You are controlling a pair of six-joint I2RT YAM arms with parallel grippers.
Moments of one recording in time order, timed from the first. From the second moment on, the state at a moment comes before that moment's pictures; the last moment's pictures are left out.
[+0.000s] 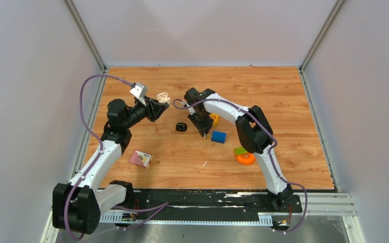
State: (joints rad) left arm -0.16 1.05 0.65 0.34 0.63 -0.20; right arm 0.71 2.30 1.90 -1.04 -0.04 0.06
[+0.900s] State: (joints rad) left arm -0.16 1.24 0.65 0.60 0.79 -0.36; right arm 0.66 1.51 1.43 -0.43 -0.15 -0.09
